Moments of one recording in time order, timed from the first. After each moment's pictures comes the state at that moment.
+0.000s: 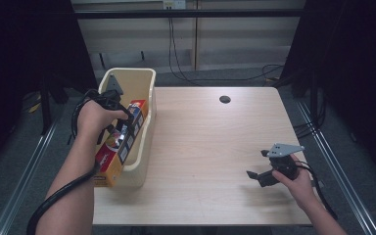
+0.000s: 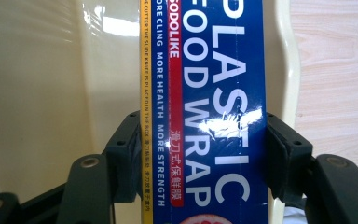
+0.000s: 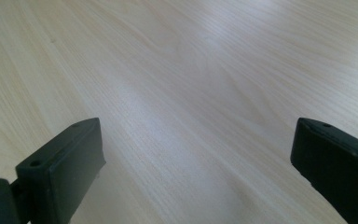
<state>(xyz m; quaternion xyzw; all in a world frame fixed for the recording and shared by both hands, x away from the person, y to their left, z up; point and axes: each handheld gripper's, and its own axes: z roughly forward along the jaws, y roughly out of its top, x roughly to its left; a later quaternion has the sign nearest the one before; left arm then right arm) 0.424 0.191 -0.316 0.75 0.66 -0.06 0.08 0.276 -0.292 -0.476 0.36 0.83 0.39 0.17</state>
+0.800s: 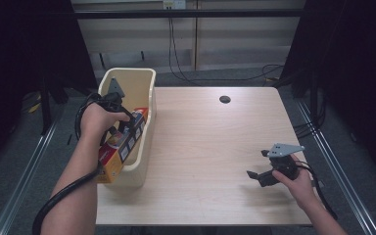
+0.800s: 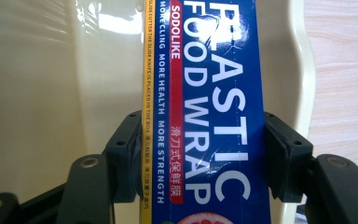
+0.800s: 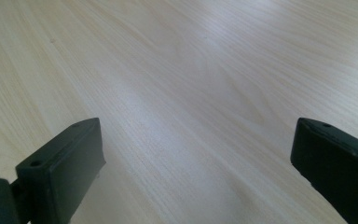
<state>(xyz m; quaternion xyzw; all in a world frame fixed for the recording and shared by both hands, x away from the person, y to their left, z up) 0.427 0.190 -0.328 0.74 0.66 -0.07 0.08 0.276 -0.292 -0.475 0.36 0.83 0.39 0.17</state>
